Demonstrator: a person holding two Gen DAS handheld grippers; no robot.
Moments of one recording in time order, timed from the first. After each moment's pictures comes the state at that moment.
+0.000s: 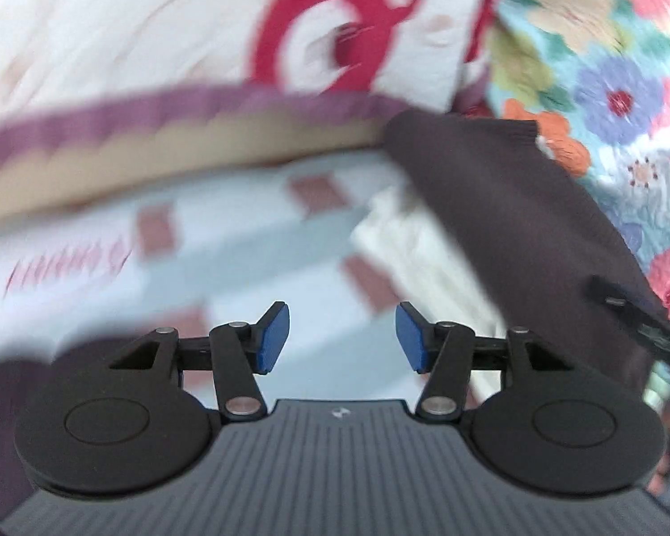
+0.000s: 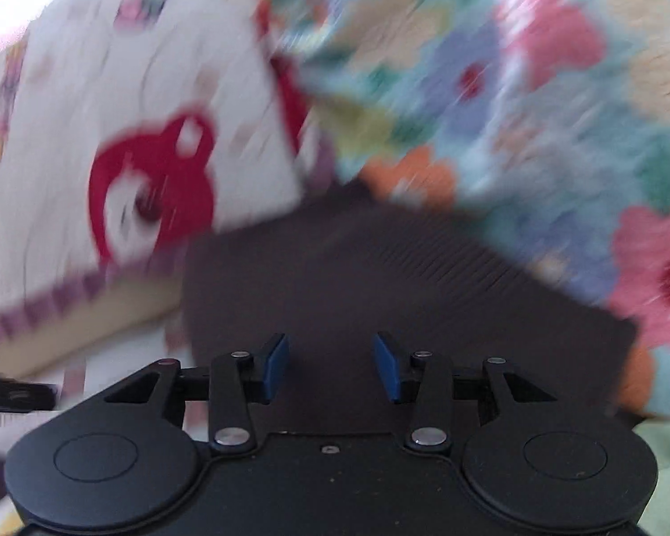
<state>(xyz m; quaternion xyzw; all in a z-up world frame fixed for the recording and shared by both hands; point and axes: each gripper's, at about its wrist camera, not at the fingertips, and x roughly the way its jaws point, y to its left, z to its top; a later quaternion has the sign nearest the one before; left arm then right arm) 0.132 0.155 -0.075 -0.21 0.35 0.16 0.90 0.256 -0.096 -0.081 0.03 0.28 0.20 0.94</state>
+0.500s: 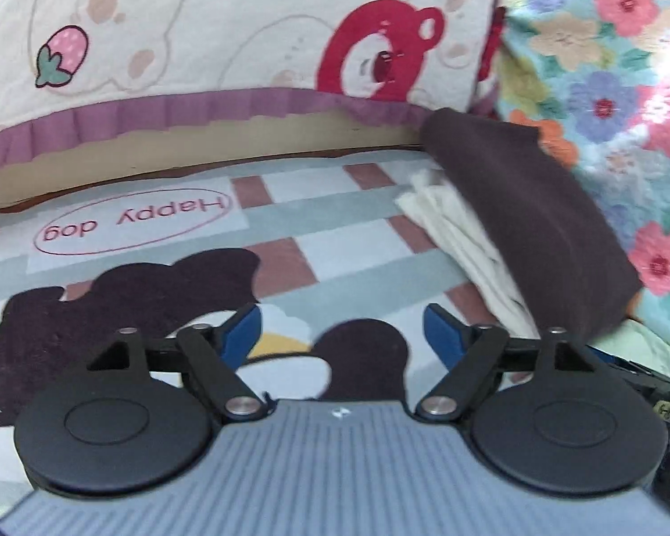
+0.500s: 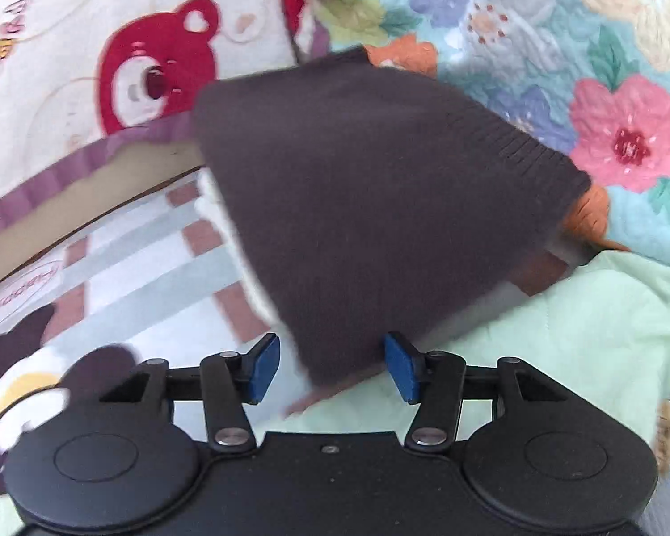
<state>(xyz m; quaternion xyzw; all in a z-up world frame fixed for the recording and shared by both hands) 0.018 0.127 -0.046 -0.18 0.33 0.17 0.91 0.152 -0.118 -0.101 0.01 0.36 0.19 0.91</state>
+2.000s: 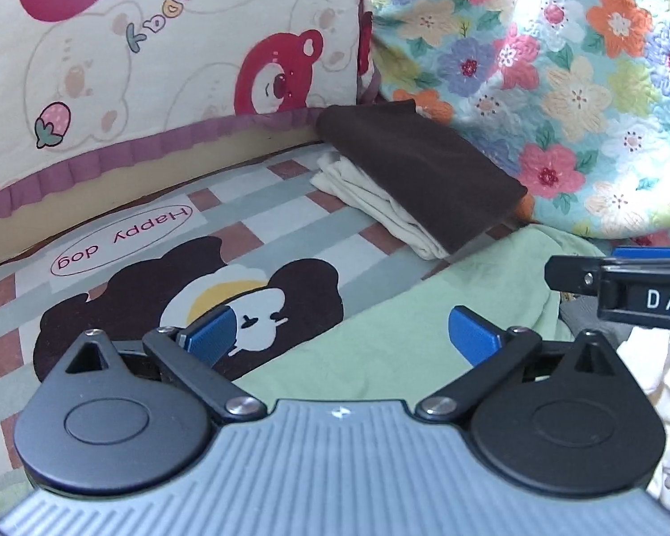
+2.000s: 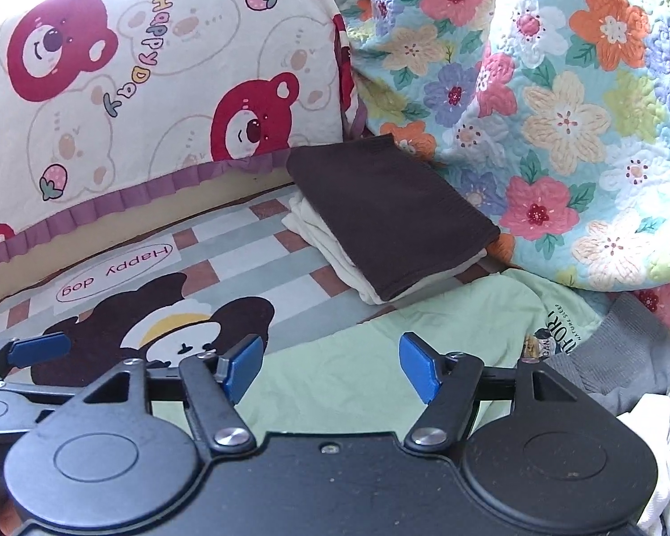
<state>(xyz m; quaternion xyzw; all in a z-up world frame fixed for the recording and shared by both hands) -0.120 0.047 0.010 -0.09 0.32 0.08 0.94 -0.066 -0.112 0.052 -0.06 0.35 0.16 0.92</state>
